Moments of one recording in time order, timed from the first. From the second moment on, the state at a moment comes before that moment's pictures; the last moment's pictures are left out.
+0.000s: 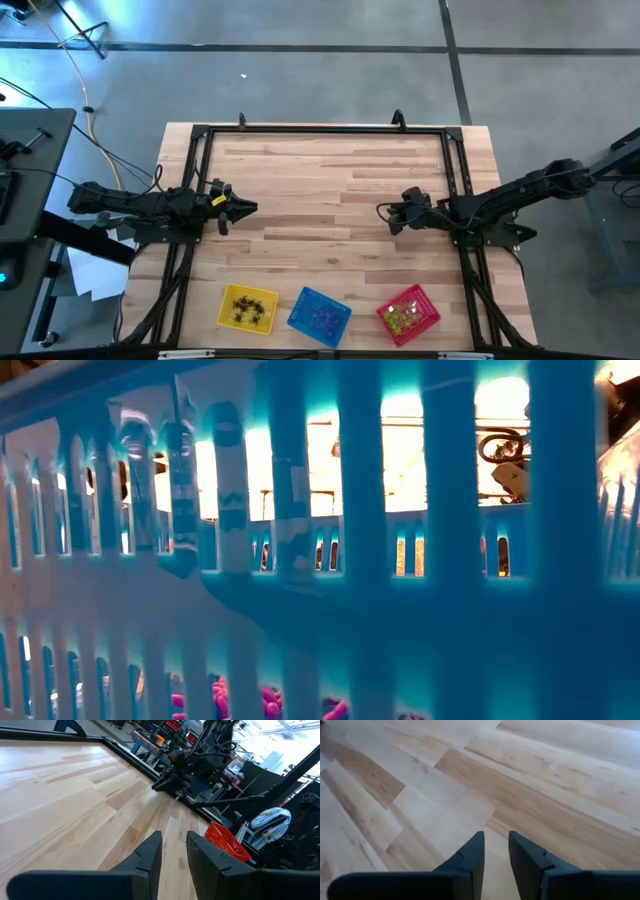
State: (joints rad) left arm -0.11 0.16 0.01 0.05 -0.24 -0.62; right arm 0.17 1.05 0.28 -0.09 0.51 0.99
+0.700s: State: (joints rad) left arm -0.11 0.16 0.01 0.05 -0.24 -0.62; right arm 0.17 1.05 0.28 -0.08 0.49 0.99
